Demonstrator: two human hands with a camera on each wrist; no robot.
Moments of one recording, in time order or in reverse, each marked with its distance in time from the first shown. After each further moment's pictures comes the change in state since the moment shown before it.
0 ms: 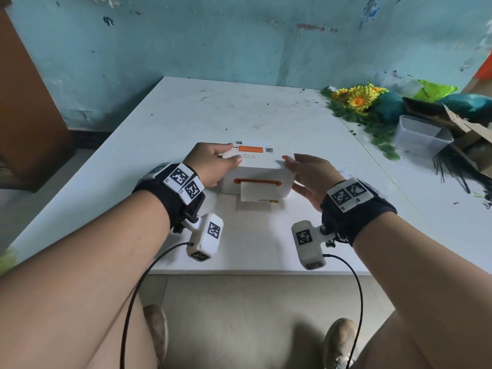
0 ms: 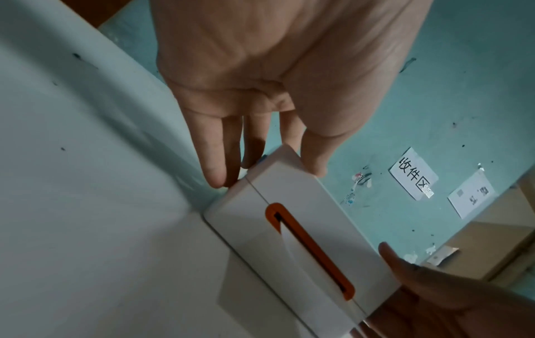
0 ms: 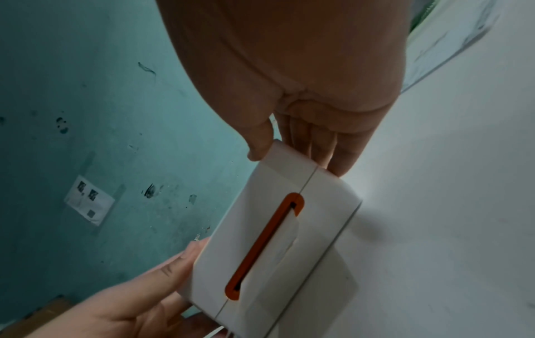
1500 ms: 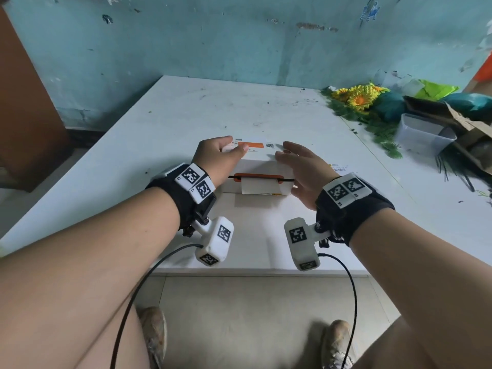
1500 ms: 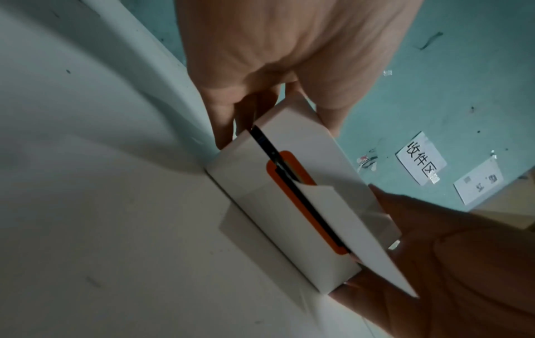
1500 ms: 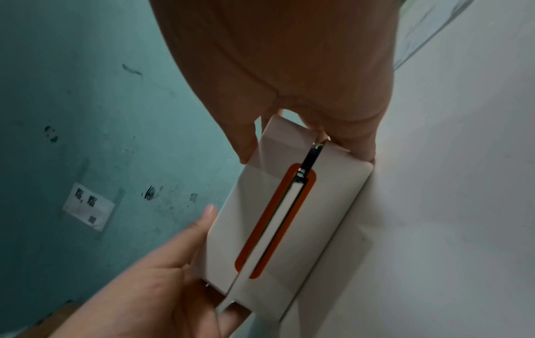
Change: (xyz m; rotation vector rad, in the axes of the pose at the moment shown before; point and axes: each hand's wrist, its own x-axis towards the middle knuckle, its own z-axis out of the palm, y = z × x) left_hand 0.017 -0.015 0.025 -0.064 0.104 0.138; right_hand -0.003 0.007 0.012 0.013 -0.063 -0.047
